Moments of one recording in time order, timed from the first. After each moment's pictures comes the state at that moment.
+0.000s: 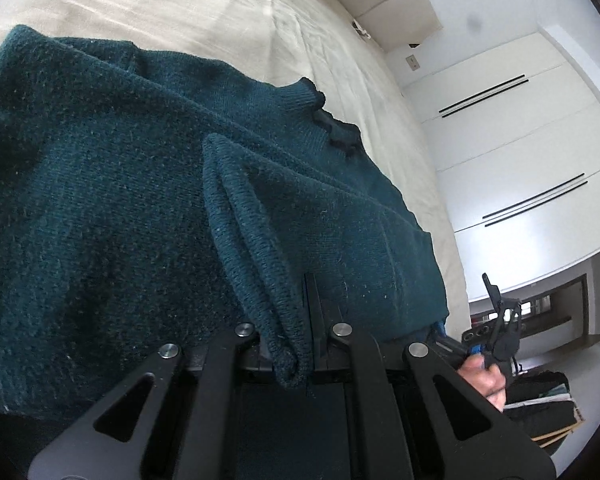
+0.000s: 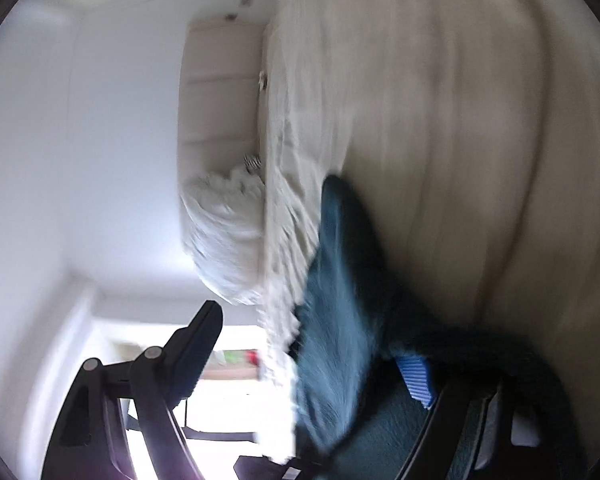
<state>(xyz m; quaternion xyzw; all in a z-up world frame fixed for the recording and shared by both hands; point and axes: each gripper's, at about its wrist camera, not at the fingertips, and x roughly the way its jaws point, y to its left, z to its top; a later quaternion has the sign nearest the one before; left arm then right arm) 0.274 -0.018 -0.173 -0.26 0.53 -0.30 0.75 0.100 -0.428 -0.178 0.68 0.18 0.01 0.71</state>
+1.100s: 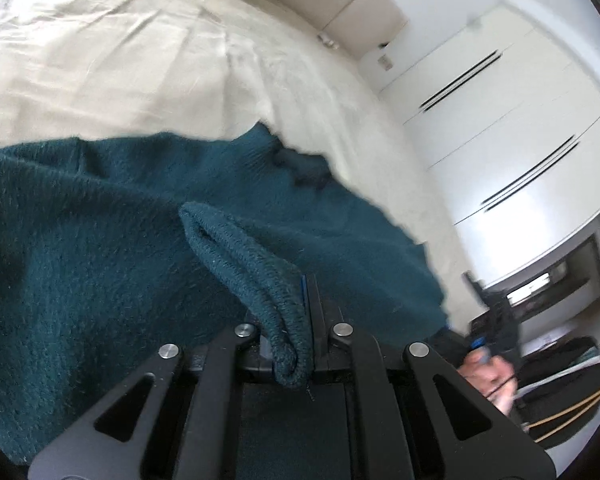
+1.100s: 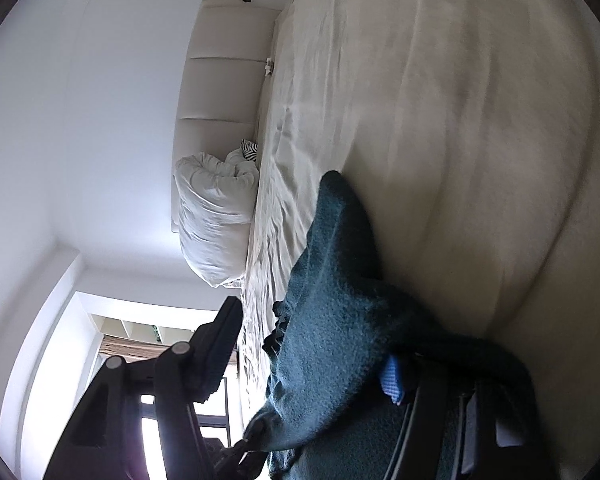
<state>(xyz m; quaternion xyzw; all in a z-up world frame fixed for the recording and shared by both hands) 0.305 -0.047 -0.159 -0.20 0.49 -0.32 0.78 0.112 -0.448 -0.188 0.66 0.19 0.02 0.73</state>
